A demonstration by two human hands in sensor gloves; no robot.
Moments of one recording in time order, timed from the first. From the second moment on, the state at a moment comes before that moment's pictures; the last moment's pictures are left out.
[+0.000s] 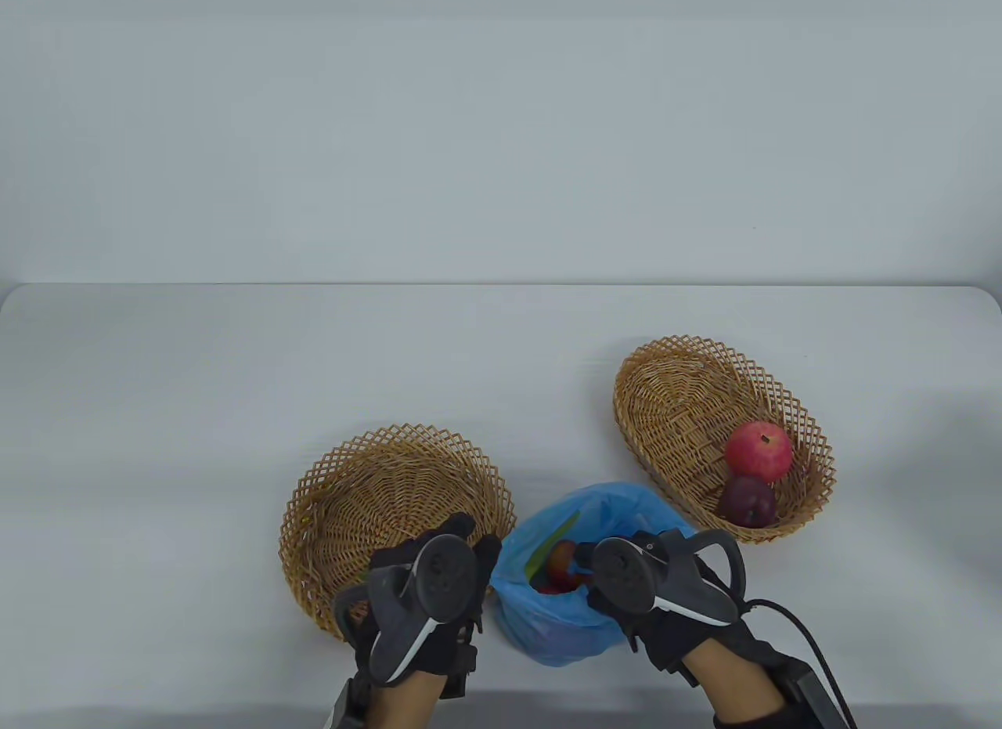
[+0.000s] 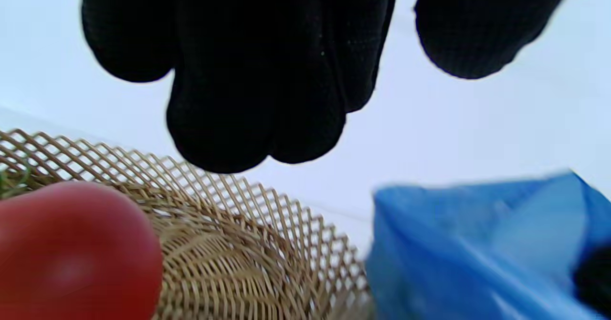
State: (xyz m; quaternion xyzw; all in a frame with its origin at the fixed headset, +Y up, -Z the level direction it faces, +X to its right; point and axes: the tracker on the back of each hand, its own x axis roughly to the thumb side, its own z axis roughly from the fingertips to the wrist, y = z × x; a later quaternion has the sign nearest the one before) left_hand -0.096 -0.663 -0.250 0.07 0.01 0.12 0.99; right_hand 0.124 -0.675 -0.274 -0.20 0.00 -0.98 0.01
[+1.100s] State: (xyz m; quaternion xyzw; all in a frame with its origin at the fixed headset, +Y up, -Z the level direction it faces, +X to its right) left_hand -0.069 -0.682 -0.259 0.03 -0.01 0.05 1.00; right_hand 0.096 -0.691 -0.269 -0.23 -0.03 -0.97 0.07
